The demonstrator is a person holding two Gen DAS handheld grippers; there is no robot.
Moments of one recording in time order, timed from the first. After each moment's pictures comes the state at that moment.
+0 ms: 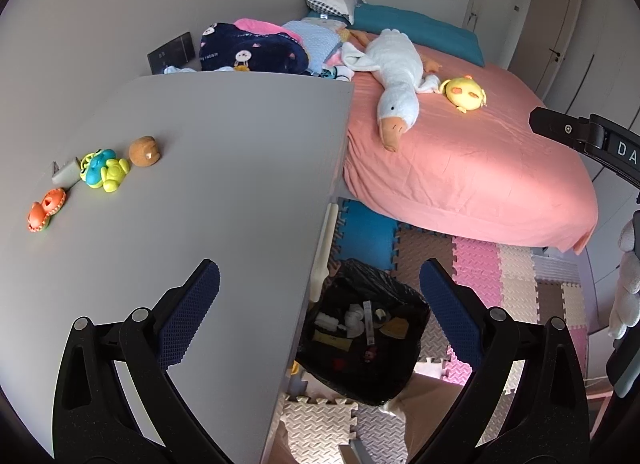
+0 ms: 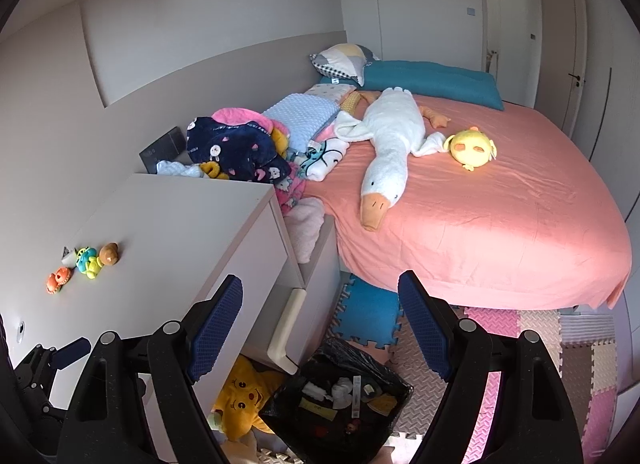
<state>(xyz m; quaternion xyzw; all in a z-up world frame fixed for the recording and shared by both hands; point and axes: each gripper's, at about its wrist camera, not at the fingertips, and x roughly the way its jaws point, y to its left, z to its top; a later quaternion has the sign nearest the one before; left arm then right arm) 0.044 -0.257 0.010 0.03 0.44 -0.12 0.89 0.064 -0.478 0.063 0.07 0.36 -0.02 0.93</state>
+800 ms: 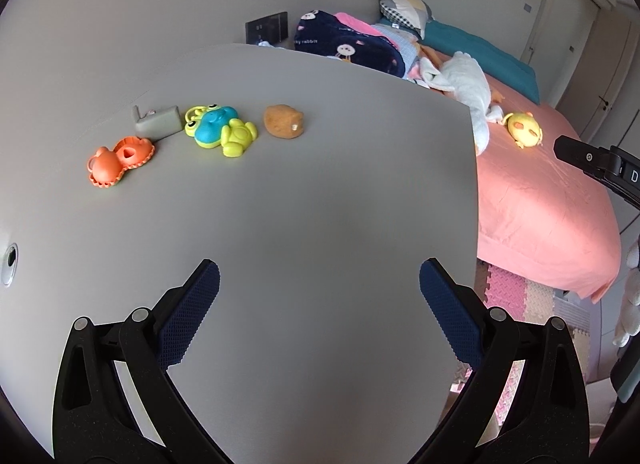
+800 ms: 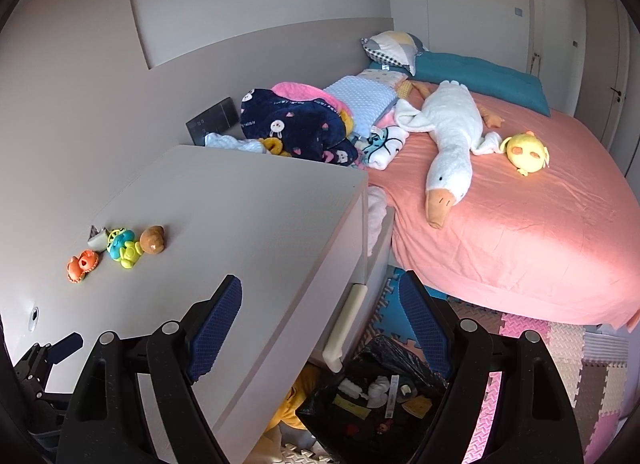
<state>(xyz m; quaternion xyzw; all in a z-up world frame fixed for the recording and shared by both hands) 0.057 -0.130 -0.001 -0.03 0.44 -0.03 0.90 0.113 -0.373 0.047 0.05 0.39 0.04 0.92</state>
